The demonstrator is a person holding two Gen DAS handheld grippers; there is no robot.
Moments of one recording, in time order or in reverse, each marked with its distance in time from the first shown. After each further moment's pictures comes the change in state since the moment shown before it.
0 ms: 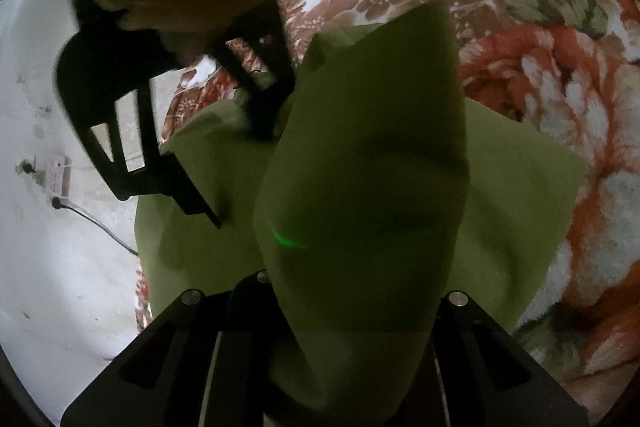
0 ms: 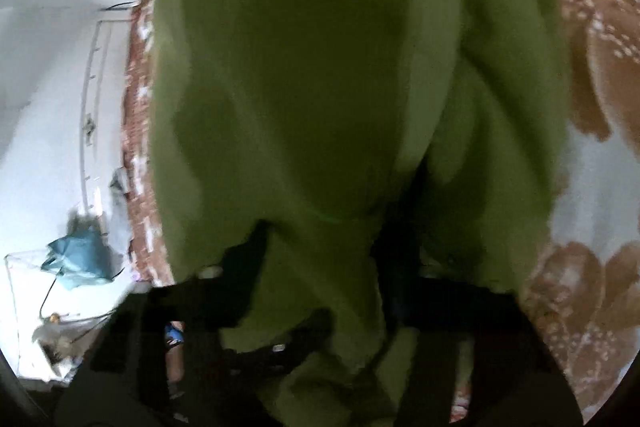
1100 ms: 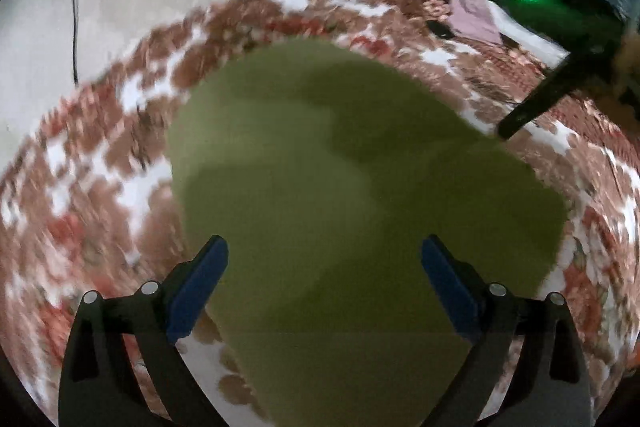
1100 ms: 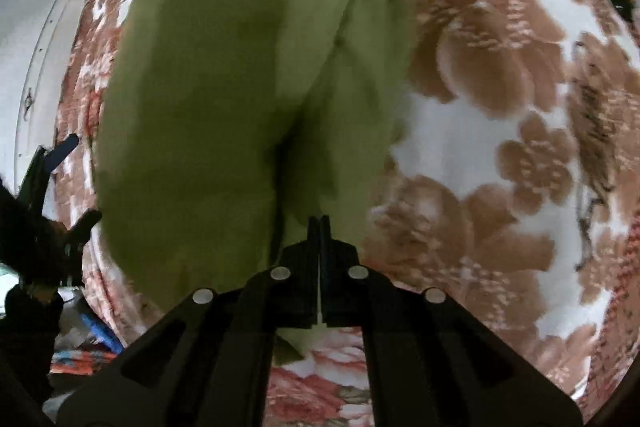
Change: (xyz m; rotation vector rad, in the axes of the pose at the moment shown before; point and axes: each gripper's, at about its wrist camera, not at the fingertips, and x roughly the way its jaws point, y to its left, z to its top) left arm 0.009 0.183 -0.143 -0.748 -0.024 -0.461; right arm -0.075 -0.026 -0.068 -0.063 -0.098 -0.328
